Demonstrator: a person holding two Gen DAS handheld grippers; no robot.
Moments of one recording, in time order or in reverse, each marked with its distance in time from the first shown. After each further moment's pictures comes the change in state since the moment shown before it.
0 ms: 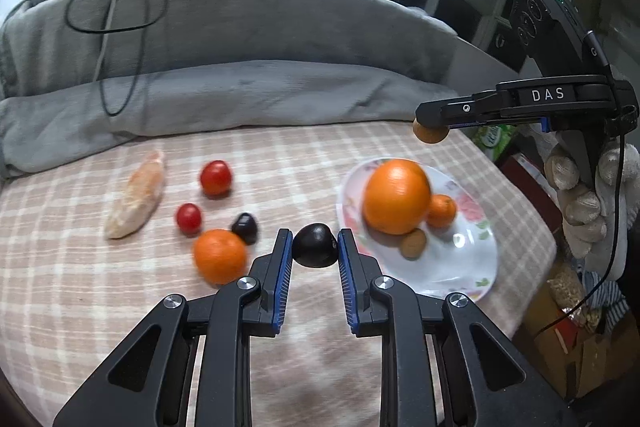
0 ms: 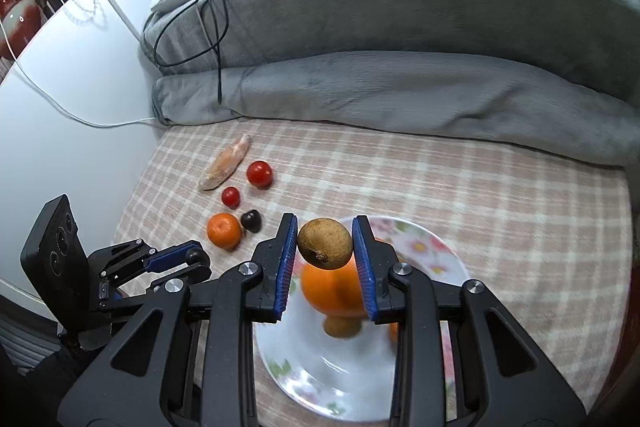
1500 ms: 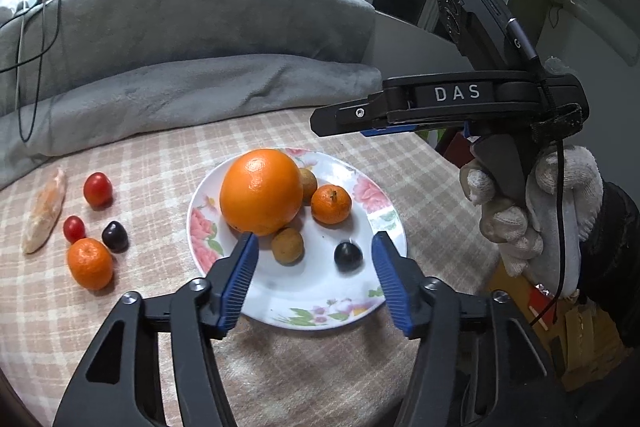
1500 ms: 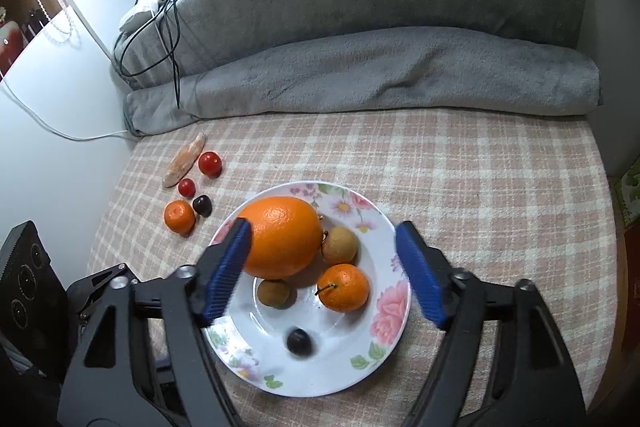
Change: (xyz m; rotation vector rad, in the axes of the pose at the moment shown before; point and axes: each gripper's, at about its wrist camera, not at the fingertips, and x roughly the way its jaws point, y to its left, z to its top) left arm 0.023 -0.084 -0.002 0.099 0.015 -0.133; right arm -0.009 -0.047 -0.036 0.073 -0.055 -0.062
